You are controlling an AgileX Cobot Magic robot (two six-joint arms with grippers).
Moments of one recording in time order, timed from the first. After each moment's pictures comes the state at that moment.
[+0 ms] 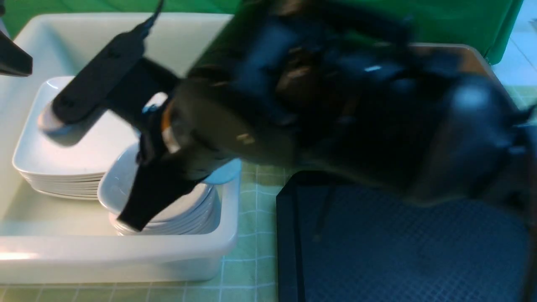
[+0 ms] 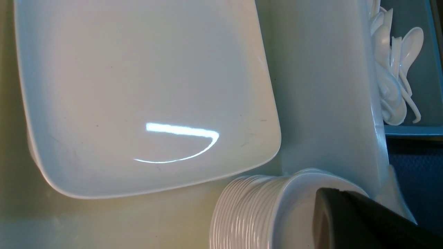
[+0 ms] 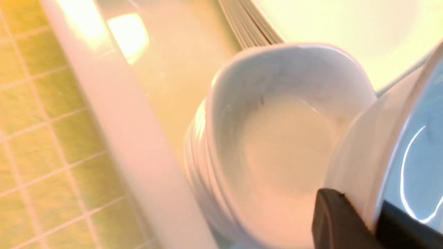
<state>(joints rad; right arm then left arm) 1.14 1.94 -1.90 -0.26 0.93 0.06 0.35 1.40 -1.47 -0.55 1.21 0.27</state>
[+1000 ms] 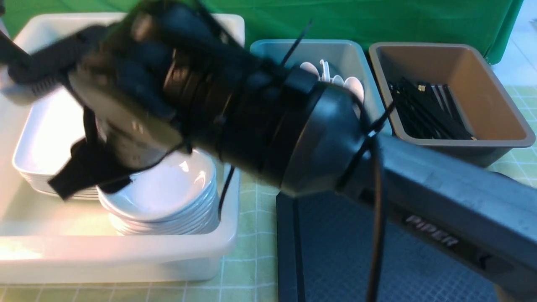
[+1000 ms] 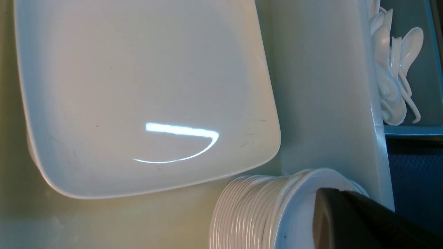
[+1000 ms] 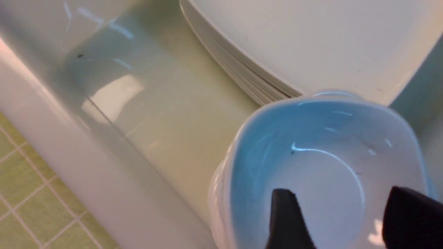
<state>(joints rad) 1.16 2.13 -2.29 -0.27 1.14 0.35 0.35 1.40 -1.47 -0.55 1.21 0.27</state>
